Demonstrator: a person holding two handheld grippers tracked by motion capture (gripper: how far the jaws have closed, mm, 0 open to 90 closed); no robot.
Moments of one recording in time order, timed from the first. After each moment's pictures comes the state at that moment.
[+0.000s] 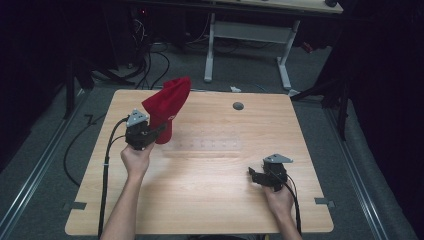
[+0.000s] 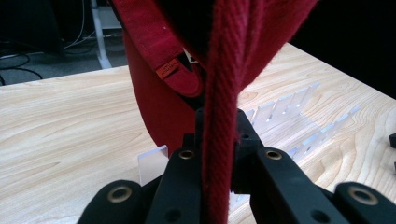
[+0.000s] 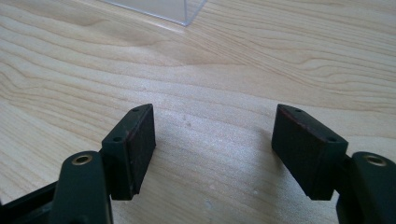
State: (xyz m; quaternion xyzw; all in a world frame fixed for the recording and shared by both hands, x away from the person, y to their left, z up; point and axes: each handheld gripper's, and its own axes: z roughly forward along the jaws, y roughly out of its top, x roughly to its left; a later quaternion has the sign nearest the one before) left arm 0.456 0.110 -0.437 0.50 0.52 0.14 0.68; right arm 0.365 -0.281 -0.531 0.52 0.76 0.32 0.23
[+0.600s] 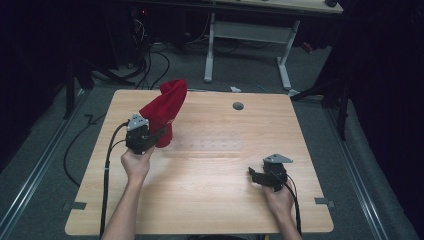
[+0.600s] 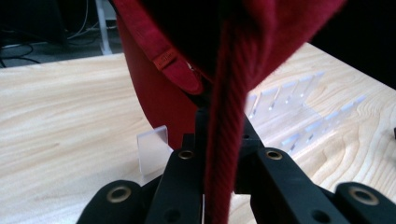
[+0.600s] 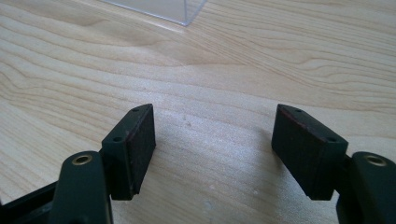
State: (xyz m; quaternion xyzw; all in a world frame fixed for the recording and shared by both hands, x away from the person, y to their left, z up) left arm 0.448 0.111 -0.449 0.50 0.53 0.14 0.67; right arm 0.364 -0.281 -0.531 0.52 0.76 0.32 0.23
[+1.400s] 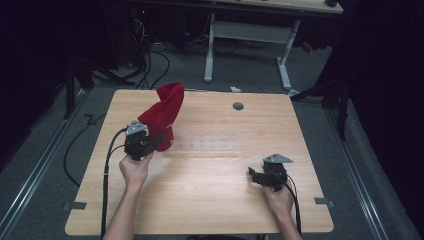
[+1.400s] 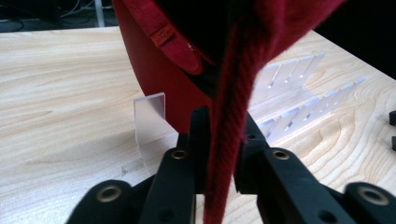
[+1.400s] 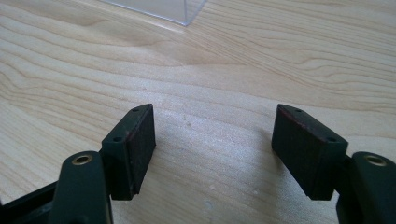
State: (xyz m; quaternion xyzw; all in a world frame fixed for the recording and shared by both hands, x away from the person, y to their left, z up) left arm 0.440 0.118 -0.460 0.51 0.56 0.12 0.65; right arm 0.364 -0.281 -0.531 0.52 0.76 0.32 0.23
